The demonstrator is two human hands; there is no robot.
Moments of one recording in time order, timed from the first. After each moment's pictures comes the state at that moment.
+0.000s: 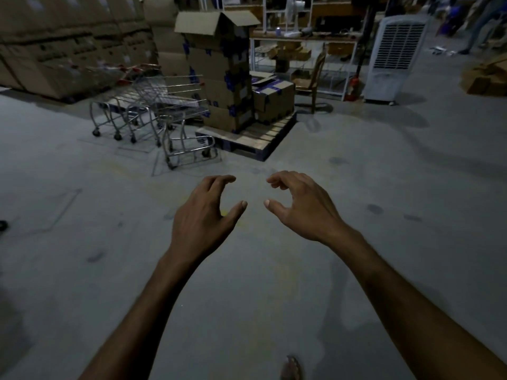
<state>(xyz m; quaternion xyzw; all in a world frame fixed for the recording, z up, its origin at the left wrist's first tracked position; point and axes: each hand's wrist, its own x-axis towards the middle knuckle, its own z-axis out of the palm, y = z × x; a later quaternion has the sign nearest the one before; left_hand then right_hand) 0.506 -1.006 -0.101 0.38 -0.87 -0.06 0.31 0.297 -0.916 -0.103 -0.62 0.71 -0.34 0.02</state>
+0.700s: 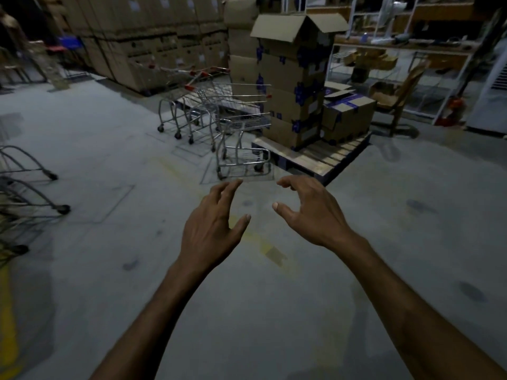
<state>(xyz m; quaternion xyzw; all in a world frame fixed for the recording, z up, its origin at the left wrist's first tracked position) 0.460 -1.344 -0.115 0.49 -0.83 0.01 0.28 0.232 -1.315 -0.105 -0.69 0.65 -0.33 0.05</state>
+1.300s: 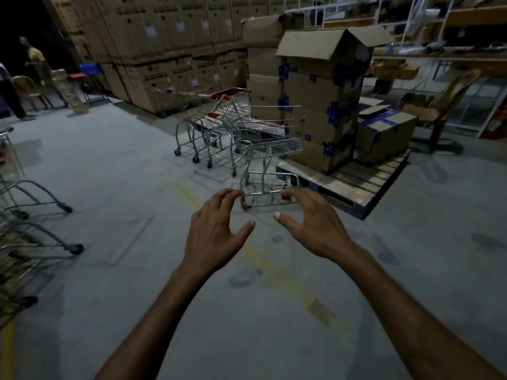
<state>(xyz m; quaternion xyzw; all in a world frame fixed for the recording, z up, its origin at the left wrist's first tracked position) 0.556 -1.706 -0.110 0.48 -0.83 -0.01 0.29 0.323 -1.670 -0.120 -0.69 0.63 -0.36 0.09</state>
